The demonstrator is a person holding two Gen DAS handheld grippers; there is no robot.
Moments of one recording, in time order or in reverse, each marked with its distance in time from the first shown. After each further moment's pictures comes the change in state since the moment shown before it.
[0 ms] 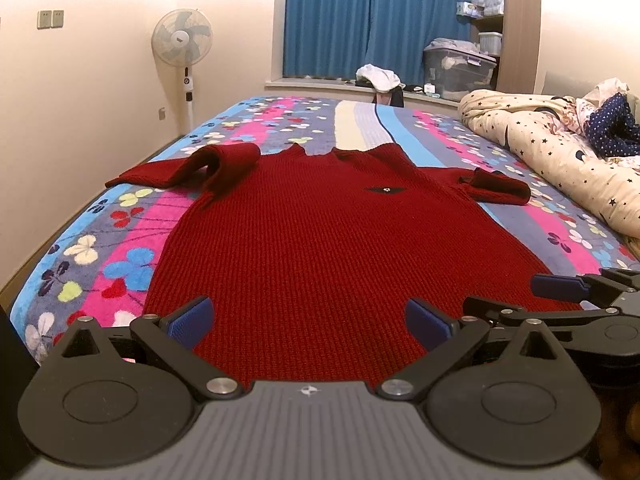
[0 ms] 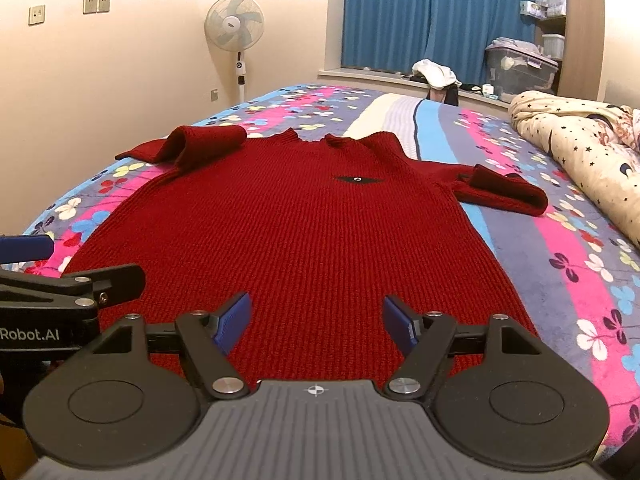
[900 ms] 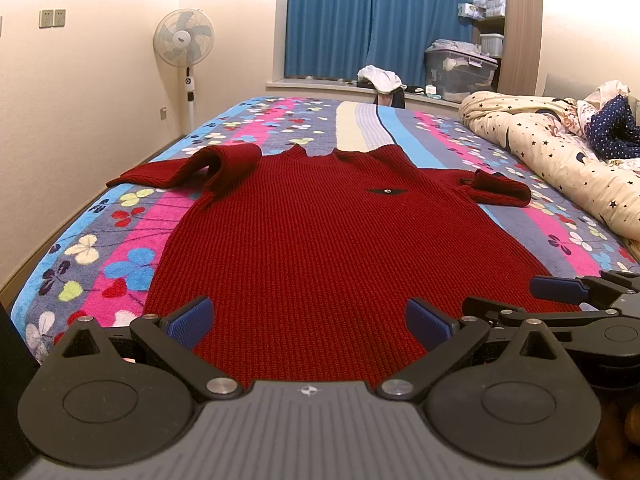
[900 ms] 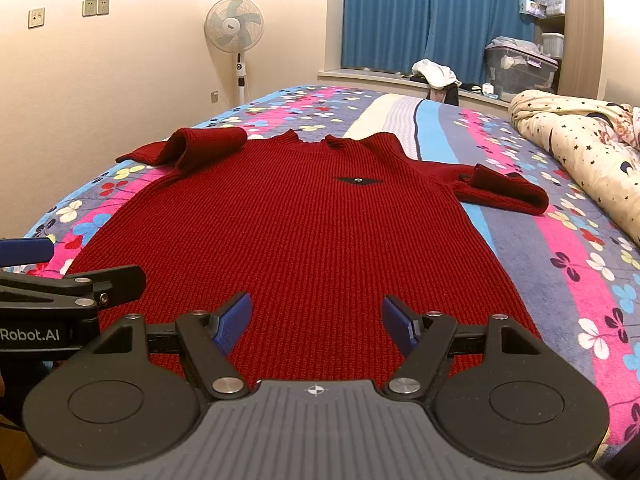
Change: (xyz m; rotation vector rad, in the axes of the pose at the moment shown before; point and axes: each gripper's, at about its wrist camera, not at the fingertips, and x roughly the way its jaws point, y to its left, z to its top) left arm -0.001 0.000 -0.001 0.041 -0.043 0.025; right arm 0.000 0.001 0.002 0.003 0.013 0.004
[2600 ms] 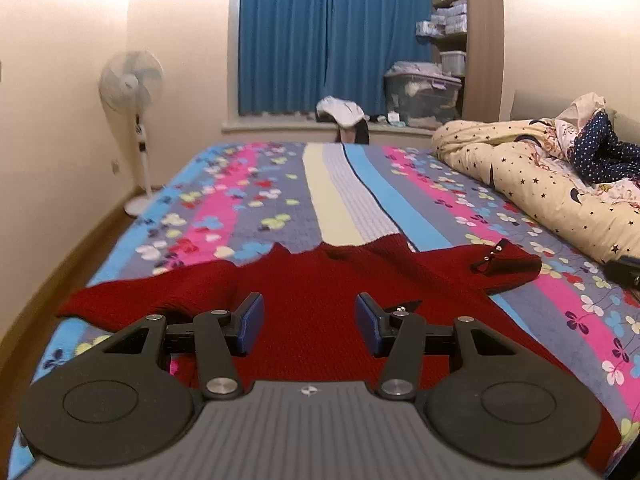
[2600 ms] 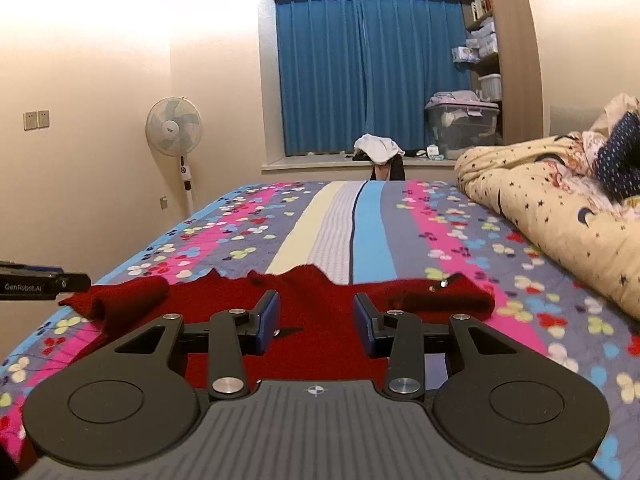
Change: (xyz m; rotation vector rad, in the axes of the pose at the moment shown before) left arm 0.141 0.045 0.176 0.113 -0.026 -0.110; right arm 0.011 -0.108 0.110 0.191 -0.289 -0.077
